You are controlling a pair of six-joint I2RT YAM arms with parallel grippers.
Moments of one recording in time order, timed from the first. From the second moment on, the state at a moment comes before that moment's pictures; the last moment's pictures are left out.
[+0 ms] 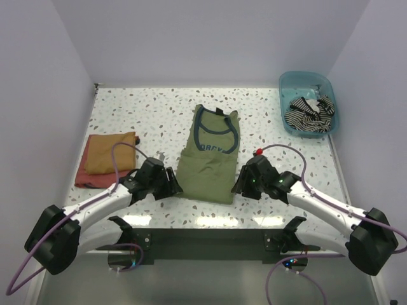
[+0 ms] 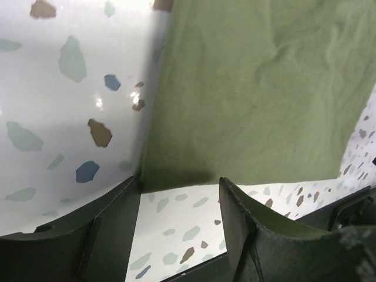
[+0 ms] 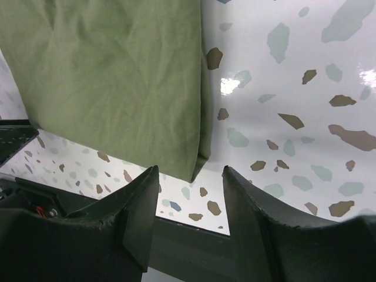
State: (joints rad) left arm -0.58 1.09 0.46 -0.29 0.10 -0.86; right arm 0.70 1.04 0.60 -0.53 0.01 0.97
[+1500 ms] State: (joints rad) left arm -0.59 1.08 0.34 -0.16 0.07 -0.93; right arm 0.84 1.15 0.45 -0.33 0.02 1.16
